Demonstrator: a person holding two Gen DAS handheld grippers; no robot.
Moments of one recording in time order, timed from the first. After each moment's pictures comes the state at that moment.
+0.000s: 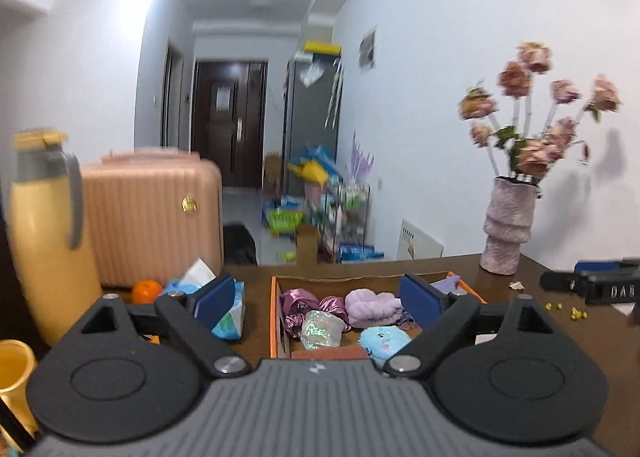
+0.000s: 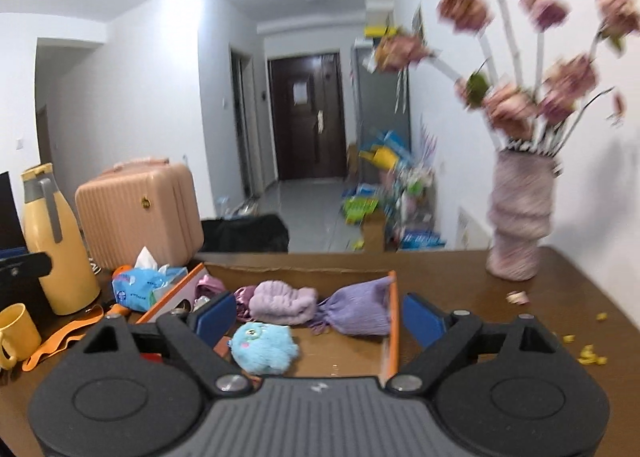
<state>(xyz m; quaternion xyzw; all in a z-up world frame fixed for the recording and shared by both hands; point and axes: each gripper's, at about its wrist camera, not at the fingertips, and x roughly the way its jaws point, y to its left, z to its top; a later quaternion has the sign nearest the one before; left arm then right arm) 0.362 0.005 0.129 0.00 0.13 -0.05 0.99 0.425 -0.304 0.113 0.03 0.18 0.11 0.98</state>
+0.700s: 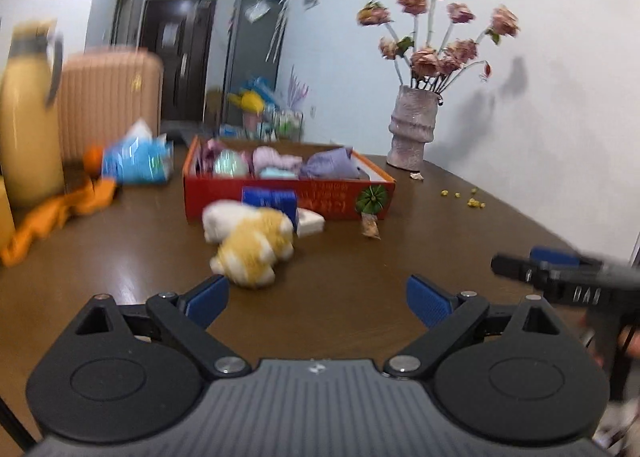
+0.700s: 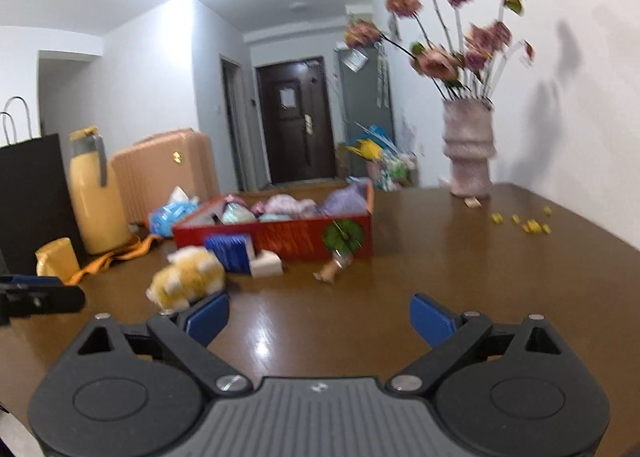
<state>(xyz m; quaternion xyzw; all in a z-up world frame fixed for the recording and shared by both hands) 0.210 -0.030 0.032 -0.05 0.24 -0.15 0.96 0.221 -0.320 0.008 0.07 0.19 0.09 0.98</state>
